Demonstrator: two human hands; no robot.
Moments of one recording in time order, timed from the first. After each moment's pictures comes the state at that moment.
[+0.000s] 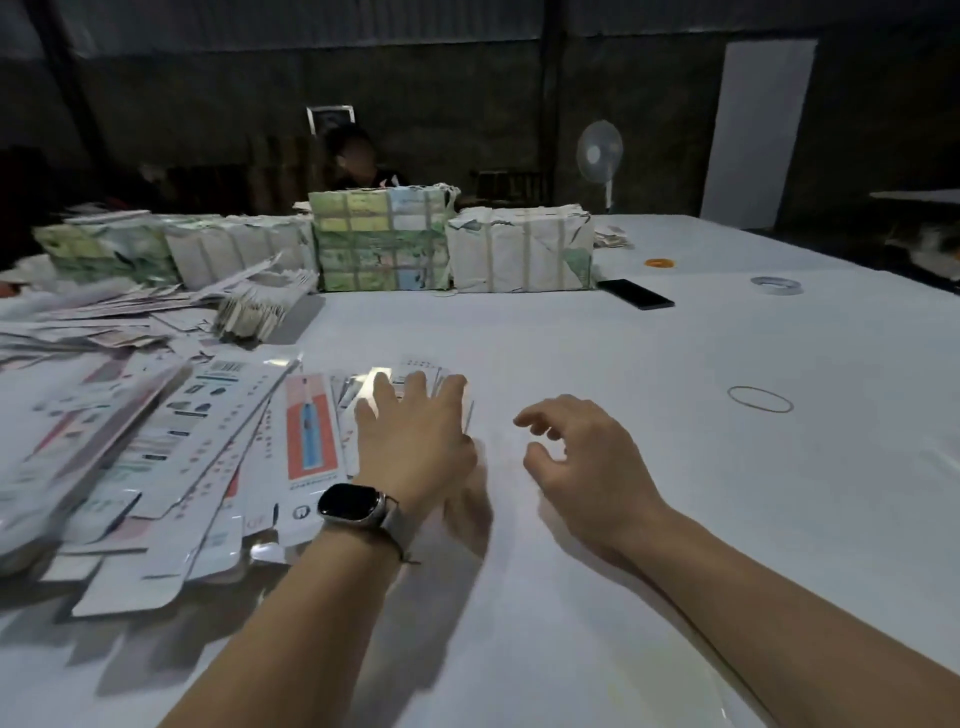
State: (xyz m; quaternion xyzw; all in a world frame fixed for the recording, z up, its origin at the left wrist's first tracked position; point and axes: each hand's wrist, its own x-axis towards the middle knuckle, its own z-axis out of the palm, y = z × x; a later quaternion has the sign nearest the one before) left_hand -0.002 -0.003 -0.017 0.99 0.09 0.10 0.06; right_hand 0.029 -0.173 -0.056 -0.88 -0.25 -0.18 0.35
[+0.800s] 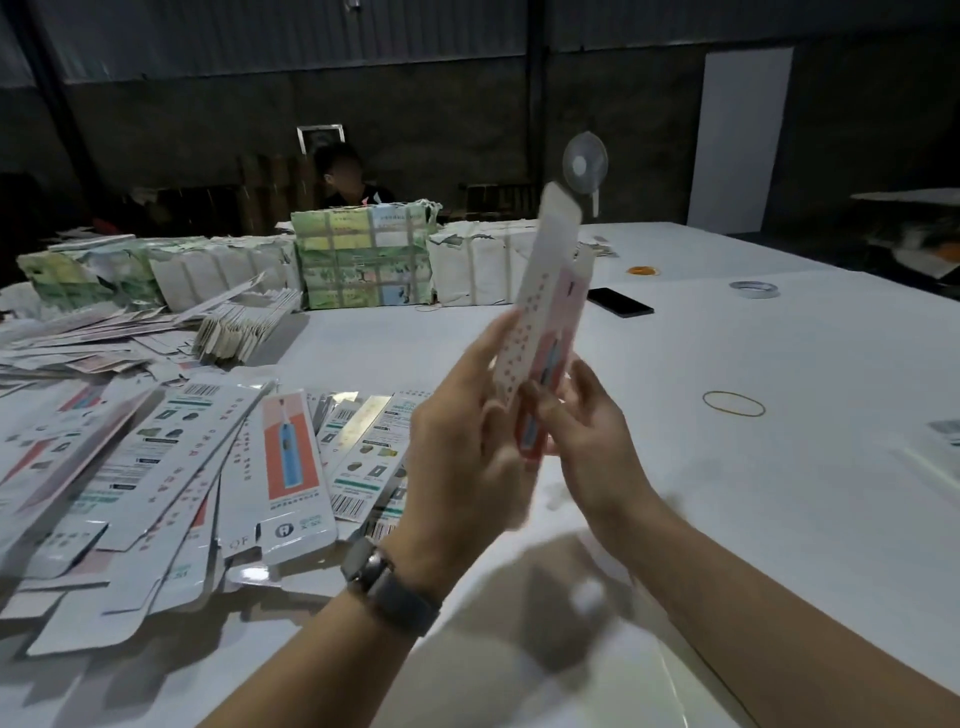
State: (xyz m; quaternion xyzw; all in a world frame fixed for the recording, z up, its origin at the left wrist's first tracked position) left_hand -0.030 -0.067 -0.006 0.76 -0.20 0.42 0.45; right_hand 0.019 -0.180 -0.025 -0.61 -0.20 -0.05 0.77
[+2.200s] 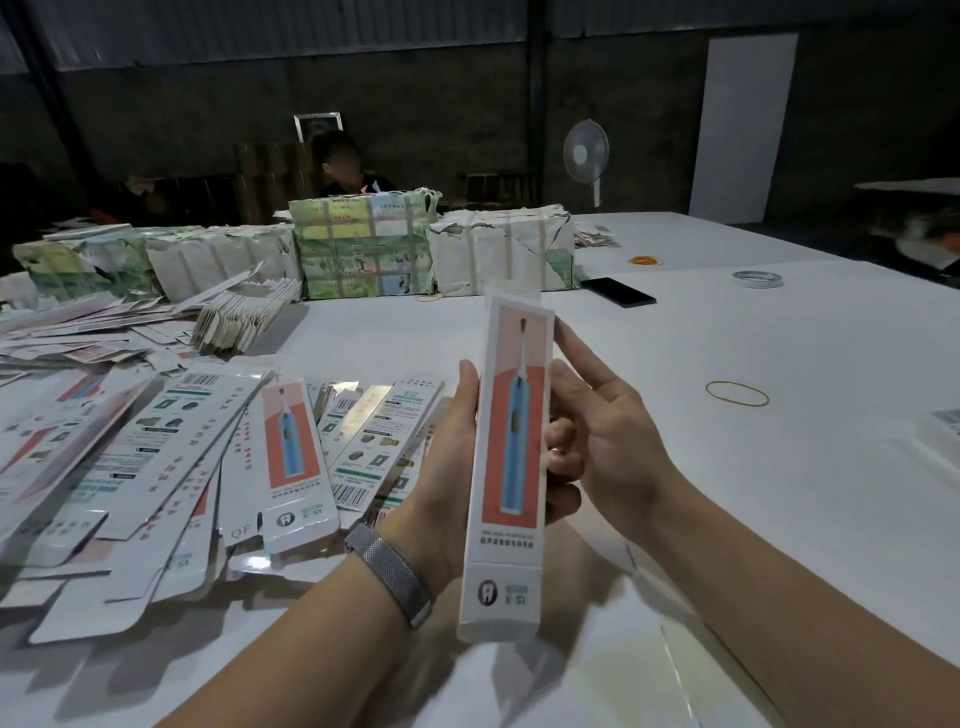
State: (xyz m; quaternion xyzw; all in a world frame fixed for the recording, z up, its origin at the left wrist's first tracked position) left_hand -0.019 -0.063 -0.019 0.46 -0.06 -0.15 0.87; right_hand 0.017 -0.193 -0.020 -0.54 -0.26 0.07 0.80
